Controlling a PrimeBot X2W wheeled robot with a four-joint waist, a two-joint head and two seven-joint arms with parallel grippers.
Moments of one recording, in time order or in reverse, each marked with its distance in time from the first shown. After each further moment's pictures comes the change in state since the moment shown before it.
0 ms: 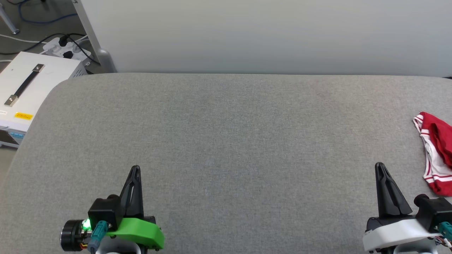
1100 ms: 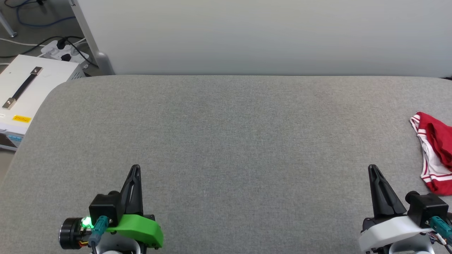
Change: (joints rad) left arm 0.000 -0.001 0.005 -0.026 0.018 0.002 0.065; right arm -0.005 0.003 0.011 0.000 -0.035 0.000 0.066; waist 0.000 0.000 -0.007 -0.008
